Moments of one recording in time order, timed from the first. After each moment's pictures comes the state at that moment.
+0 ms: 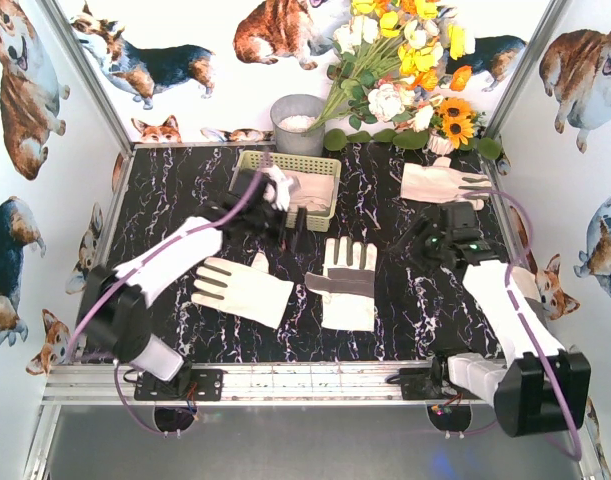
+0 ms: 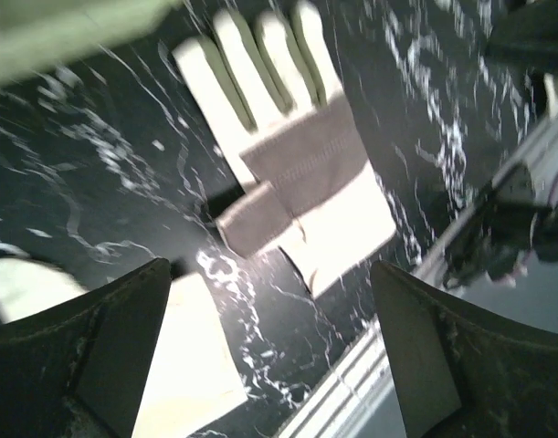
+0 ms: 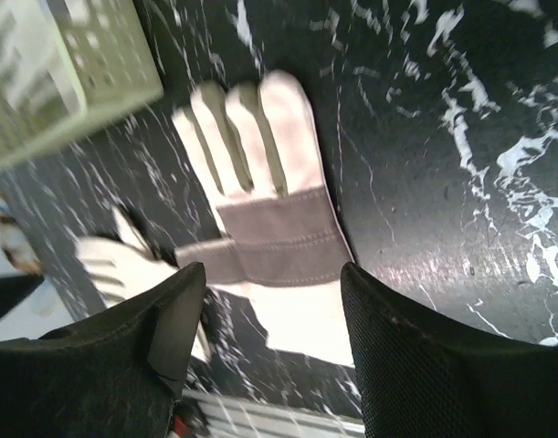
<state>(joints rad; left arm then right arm) -0.54 1.56 1.18 -0.45 0.49 -0.32 0.09 1.09 0.81 -0.61 -0.24 0.77</state>
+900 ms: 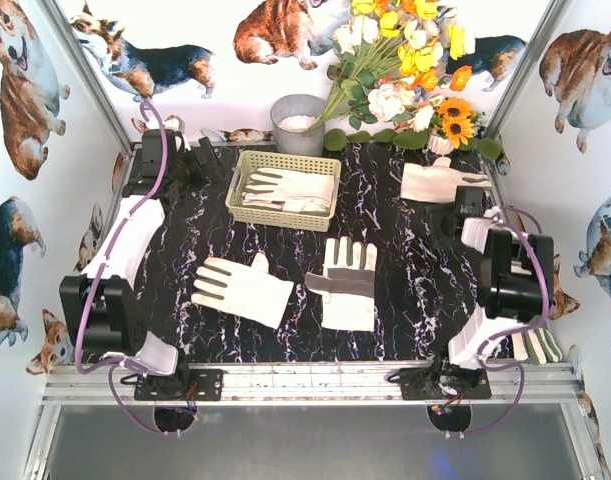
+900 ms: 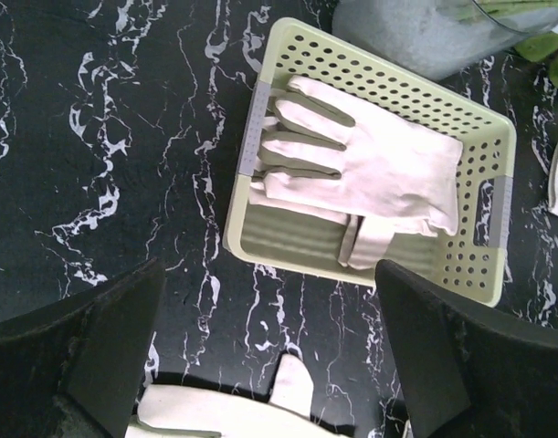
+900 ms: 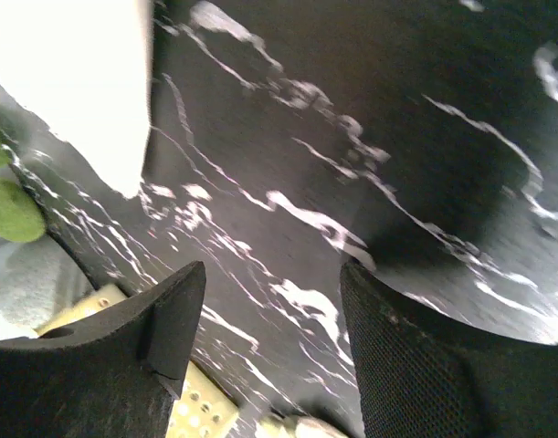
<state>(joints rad) -0.04 1.51 1.31 -0.36 0.16 -0.40 -0.18 1.69 0.90 -0.12 -0.08 1.21</state>
